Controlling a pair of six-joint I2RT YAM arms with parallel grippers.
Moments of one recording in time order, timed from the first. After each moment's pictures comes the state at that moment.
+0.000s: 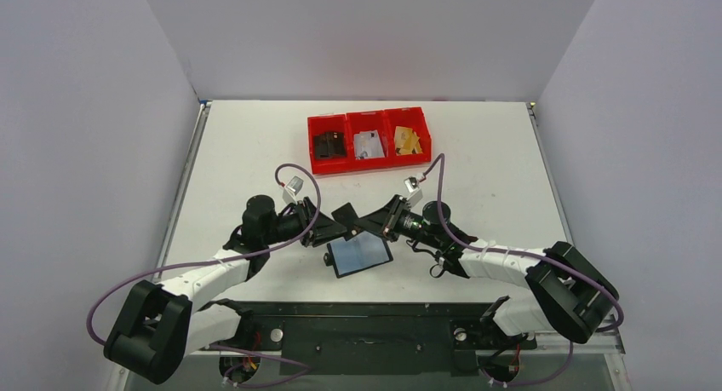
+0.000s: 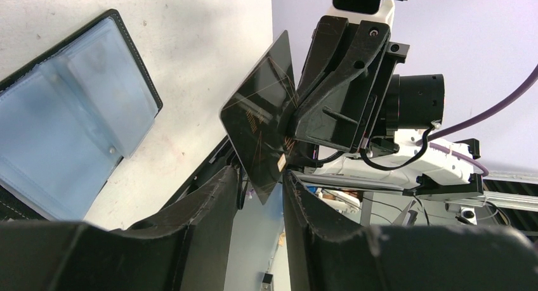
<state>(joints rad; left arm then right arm) -0.42 1.13 0.36 0.48 0.74 -1.25 0.73 1.34 0.45 0.73 -0.34 1.27</state>
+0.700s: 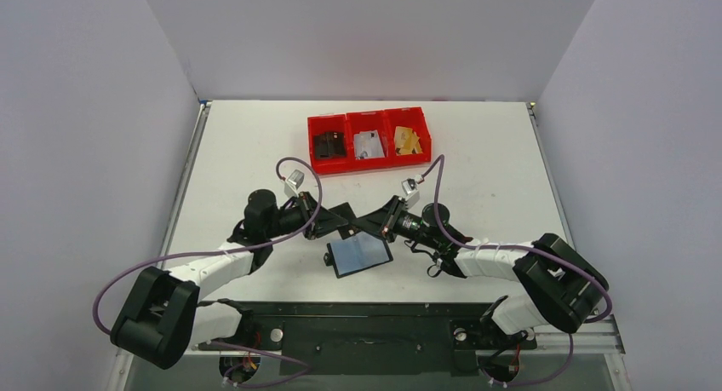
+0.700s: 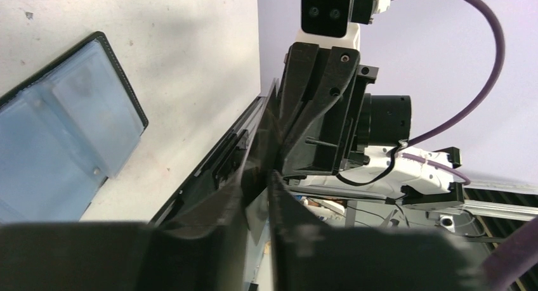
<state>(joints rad) -0.41 1.21 0.39 0.58 0.74 -1.31 0.73 1.42 0.43 0.89 -0.37 1.37</state>
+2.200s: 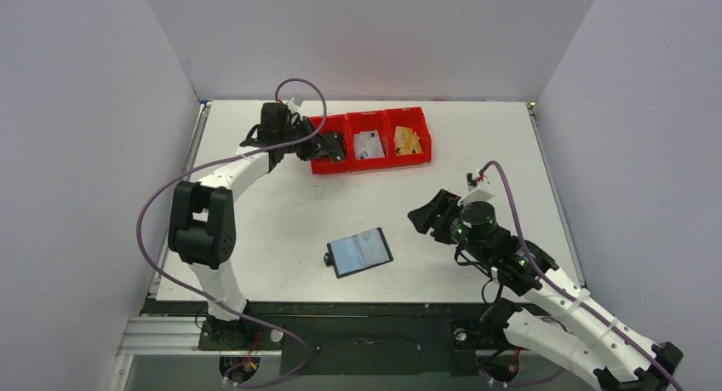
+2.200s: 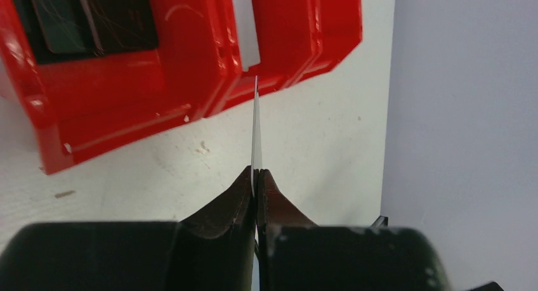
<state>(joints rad) -0.25 1.80 1.32 -0.10 0.51 -0.78 0.73 0.73 0.71 -0.46 0.20 0.87</state>
